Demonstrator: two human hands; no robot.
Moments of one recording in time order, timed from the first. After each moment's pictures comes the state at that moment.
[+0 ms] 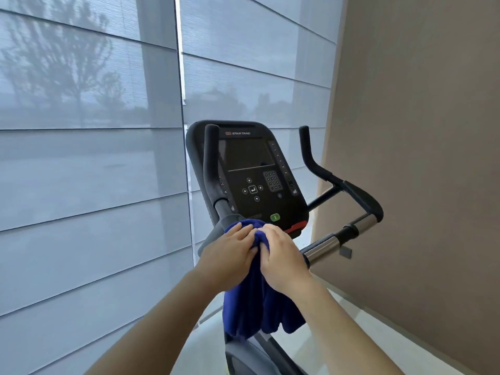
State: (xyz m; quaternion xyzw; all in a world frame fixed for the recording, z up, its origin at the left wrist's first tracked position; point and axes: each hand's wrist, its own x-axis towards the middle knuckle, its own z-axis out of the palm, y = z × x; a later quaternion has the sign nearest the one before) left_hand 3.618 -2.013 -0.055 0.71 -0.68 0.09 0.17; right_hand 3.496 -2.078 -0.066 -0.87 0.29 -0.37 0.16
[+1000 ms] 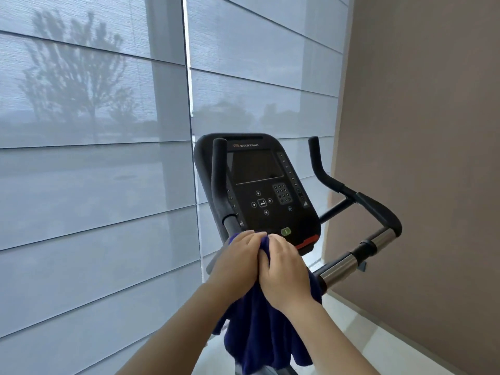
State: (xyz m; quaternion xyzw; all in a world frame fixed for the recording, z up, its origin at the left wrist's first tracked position) left_hand 3.628 -2.035 -0.046 0.65 -0.66 0.14 0.34; right_hand 3.520 -2.081 -0.063 -0.84 0.33 -0.41 0.14
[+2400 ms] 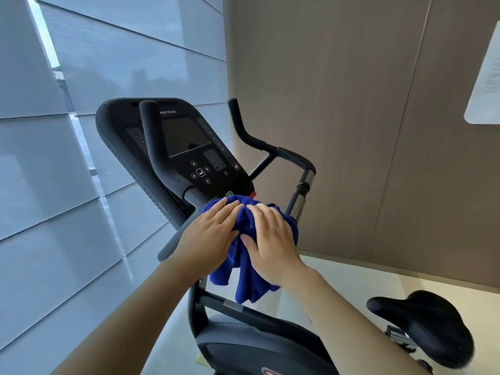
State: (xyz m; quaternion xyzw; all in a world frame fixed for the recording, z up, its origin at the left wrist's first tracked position) left_hand 3.699 -2.035 -0.060 0.47 -0.85 0.18 0.17; right_hand 3.536 -2.038 -0.095 -0.79 0.50 -0.35 -0.01
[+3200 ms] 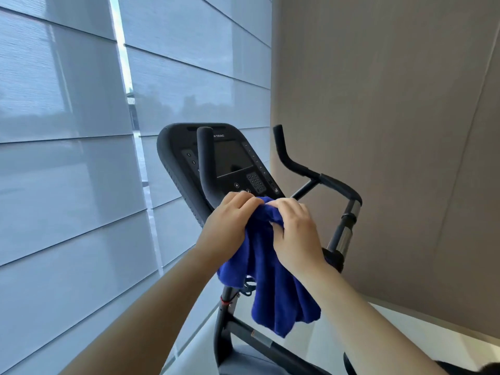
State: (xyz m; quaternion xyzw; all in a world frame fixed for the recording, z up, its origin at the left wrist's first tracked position) left_hand 3.733 -2.057 -0.017 0.46 -0.78 0.22 0.36; right_hand 3.578 -2.058 -0.030 -0.77 0.43 -0.46 -0.01
